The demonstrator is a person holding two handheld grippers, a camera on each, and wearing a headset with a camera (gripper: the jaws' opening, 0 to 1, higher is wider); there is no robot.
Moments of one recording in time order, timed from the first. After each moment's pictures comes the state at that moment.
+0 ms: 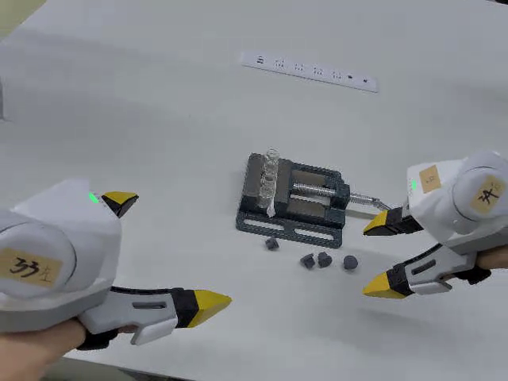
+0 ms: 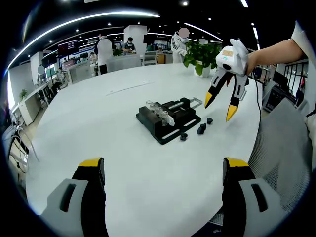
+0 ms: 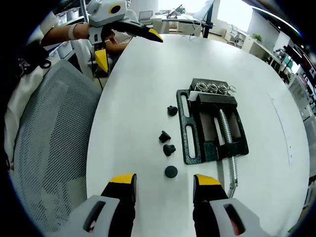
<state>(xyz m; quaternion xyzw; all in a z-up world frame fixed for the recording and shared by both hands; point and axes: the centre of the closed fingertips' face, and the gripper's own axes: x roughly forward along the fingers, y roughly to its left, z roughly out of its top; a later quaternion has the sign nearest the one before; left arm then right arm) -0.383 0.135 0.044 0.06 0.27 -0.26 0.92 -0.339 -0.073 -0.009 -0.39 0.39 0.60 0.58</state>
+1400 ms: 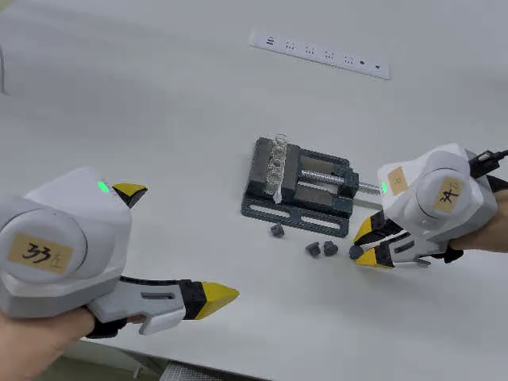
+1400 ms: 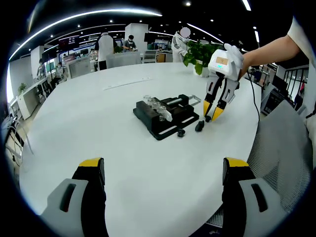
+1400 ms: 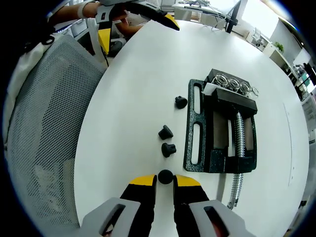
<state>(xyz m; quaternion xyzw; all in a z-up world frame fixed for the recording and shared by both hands) -0.387 0.133 0.032 0.04 0.28 -0.26 0.92 -0.333 -0.067 -0.028 -0.46 0.38 0.62 0.51</state>
